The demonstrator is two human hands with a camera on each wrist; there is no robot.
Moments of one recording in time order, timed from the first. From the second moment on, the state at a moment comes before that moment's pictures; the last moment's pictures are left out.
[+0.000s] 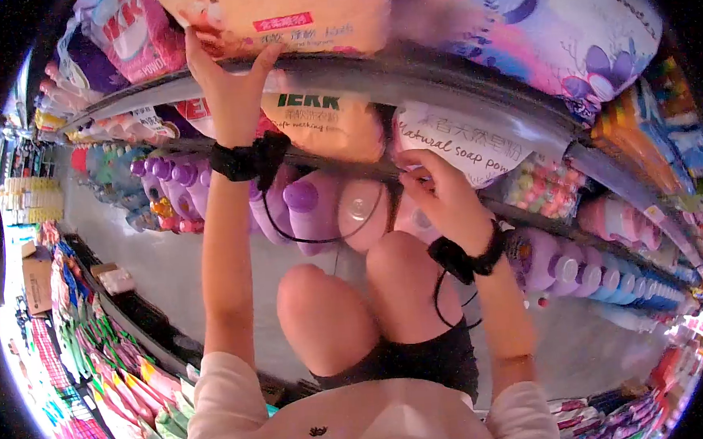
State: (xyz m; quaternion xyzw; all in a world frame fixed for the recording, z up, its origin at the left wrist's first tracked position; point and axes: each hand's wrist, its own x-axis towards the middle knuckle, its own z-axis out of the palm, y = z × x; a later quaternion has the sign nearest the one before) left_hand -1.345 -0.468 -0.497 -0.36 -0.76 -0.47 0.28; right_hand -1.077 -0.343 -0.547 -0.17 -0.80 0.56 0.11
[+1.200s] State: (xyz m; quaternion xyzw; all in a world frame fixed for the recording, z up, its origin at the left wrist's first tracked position) left_hand -1.436 -0.504 -0.603 -0.34 -0.93 -0.15 0.07; right_hand -1.241 -0.289 -0.693 -0.25 -0.84 0.35 0.34
